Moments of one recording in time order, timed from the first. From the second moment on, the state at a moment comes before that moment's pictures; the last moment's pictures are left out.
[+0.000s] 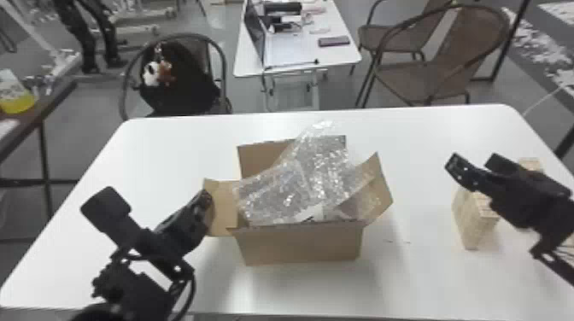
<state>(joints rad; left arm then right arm) 0.35 0.00 0.21 -2.14 0.73 0.52 0.10 0.20 -0.20 -0.14 -2.10 -0.63 0.55 0.40</state>
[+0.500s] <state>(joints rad) 0.37 0.00 0.23 -2.14 0.74 0.52 0.09 0.39 -0.08 -0.16 -2.02 -0.27 0.07 0.52</state>
